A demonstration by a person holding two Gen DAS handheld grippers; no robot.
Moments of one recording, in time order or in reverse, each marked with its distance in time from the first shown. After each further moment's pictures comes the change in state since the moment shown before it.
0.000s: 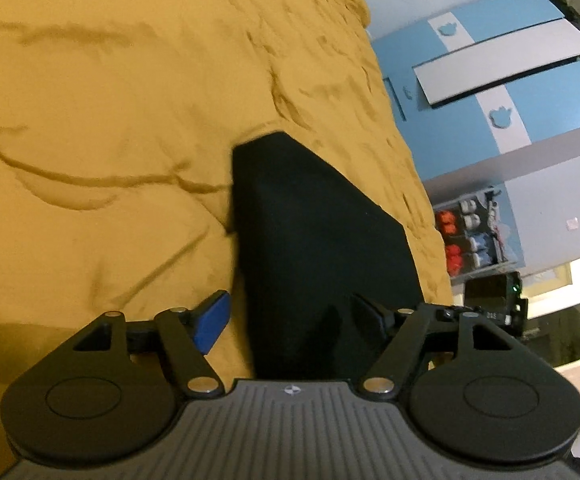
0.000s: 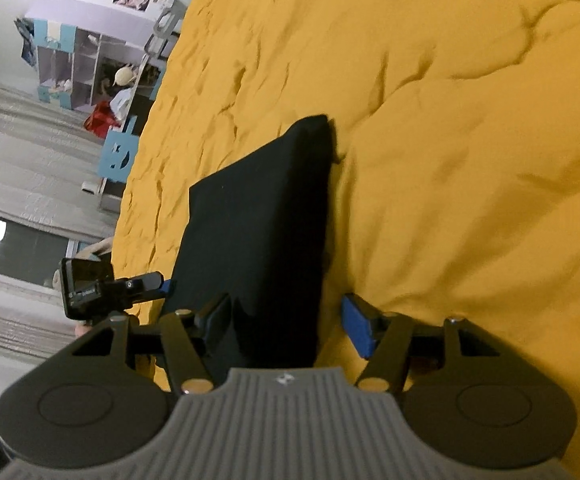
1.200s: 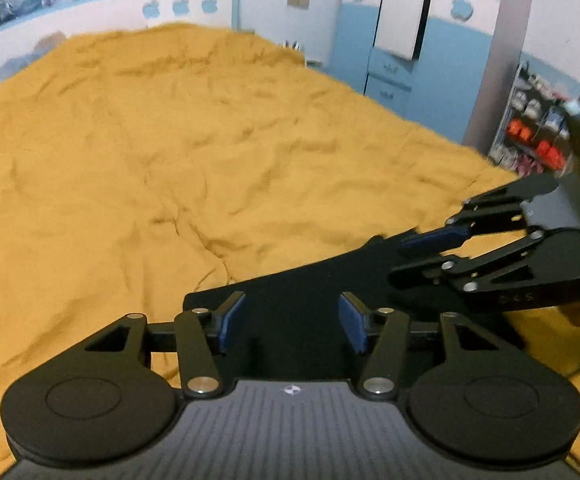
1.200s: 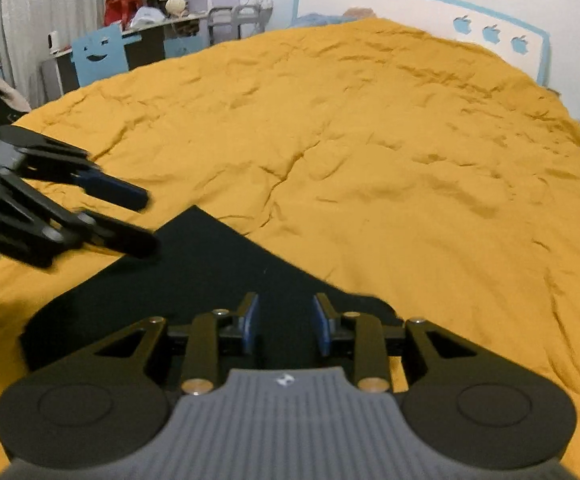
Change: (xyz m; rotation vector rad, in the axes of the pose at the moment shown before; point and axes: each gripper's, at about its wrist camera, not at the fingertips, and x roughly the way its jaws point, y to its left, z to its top) left arm 0.039 -0.137 -0.024 0.716 -0.205 0.477; right arm 0.038 0.141 -0.020 -0.822 -0.219 -0.536
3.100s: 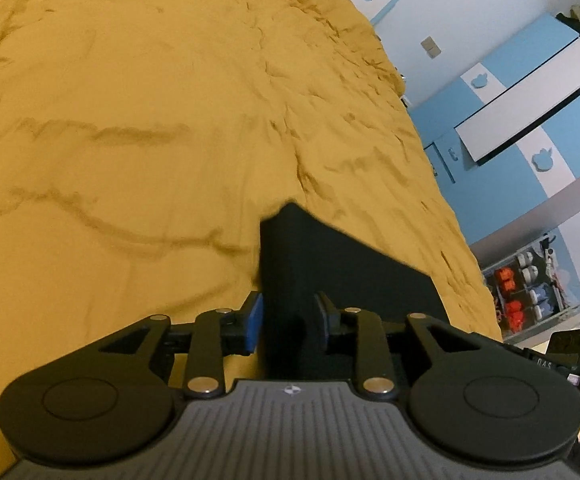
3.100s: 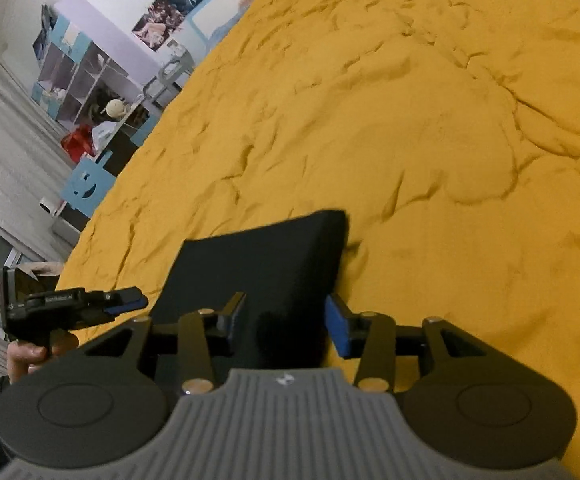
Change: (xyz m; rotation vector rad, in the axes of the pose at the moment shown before) left arm -0.049 0.094 -0.074 -0.694 0.024 -0.152; right arm -0.045 -0.080 -0.068 0.658 -0.044 0.221
